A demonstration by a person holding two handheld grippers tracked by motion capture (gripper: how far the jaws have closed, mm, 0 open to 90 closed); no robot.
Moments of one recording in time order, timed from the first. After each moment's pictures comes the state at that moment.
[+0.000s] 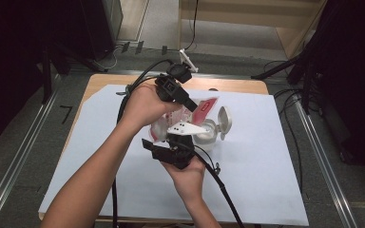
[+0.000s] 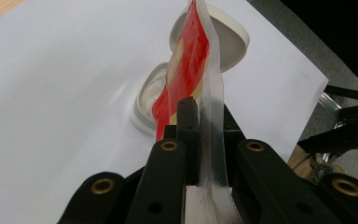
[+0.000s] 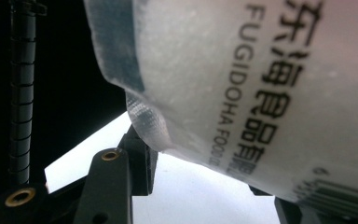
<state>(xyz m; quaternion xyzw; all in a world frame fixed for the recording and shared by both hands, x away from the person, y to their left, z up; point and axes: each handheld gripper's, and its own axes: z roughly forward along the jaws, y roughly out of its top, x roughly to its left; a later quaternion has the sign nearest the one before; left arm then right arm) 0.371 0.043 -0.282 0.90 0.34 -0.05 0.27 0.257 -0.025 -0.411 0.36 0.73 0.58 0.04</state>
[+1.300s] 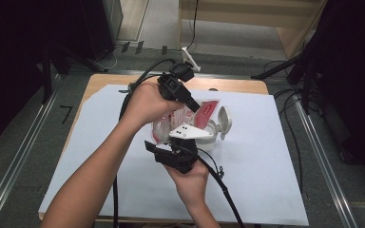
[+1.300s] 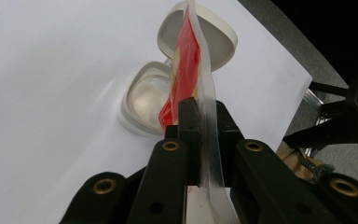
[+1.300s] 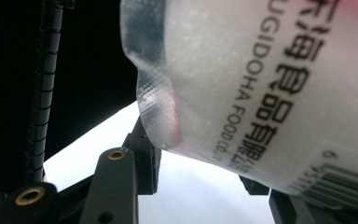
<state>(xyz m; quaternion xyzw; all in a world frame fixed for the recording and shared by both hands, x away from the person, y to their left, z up) 0.377 0.039 -0.283 0.90 0.34 -0.08 0.27 0.244 -0.032 -0.403 0.36 0.74 0.57 0.06</state>
